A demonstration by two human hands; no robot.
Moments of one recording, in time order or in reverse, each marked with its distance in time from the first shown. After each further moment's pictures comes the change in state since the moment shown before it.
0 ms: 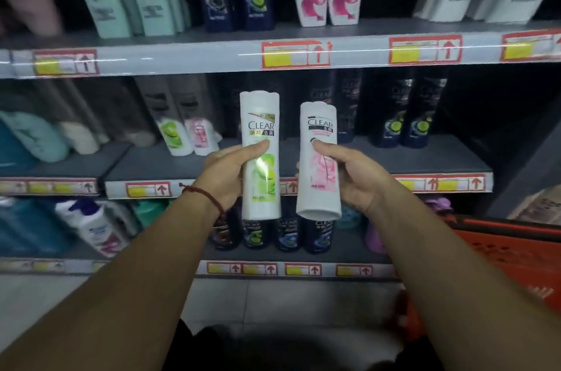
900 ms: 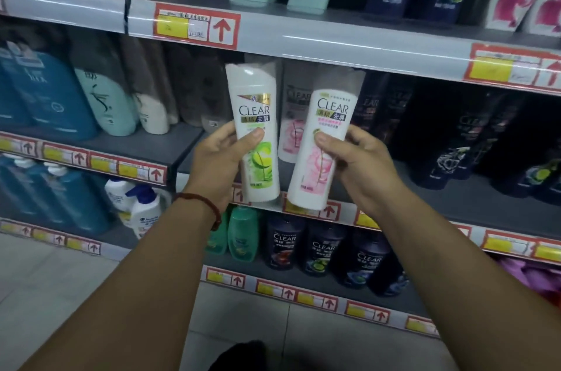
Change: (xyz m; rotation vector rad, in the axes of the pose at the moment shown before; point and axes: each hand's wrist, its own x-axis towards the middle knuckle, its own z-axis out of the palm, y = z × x) left_hand 0.052 0.025 -0.200 -0.096 0.168 0.353; right_hand 0.125 0.063 0.176 -0.216 -0.061 -0.328
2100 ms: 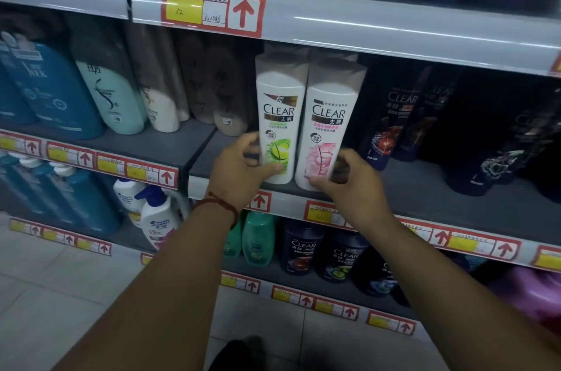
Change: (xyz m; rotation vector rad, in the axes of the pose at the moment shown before) left_hand 0.036 -0.033 -0.030 0.683 0.010 0.085; right_hand 0.032 0.071 0.007 -0.822 0.081 -0.190
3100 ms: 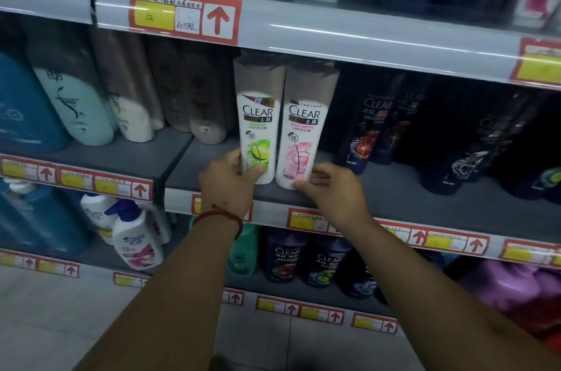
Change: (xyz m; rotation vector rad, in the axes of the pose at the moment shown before) left_hand 0.001 -0.005 0.025 0.010 0.146 -0.016; right_hand 0.013 0.017 0.006 -0.039 0.017 0.077
